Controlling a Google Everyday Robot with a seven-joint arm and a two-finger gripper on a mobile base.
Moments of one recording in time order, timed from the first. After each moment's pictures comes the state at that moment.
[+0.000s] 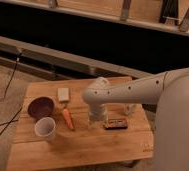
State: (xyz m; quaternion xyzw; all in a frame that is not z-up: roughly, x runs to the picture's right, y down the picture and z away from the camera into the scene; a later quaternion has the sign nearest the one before) arm 0.031 0.214 0.759 -0.28 0.28 0.62 0.68
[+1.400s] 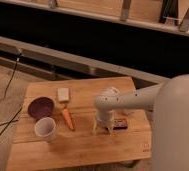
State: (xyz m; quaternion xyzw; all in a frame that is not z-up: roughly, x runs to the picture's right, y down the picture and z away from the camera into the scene) arm 0.057 0.243 0.821 -0.31 0.26 0.64 0.66
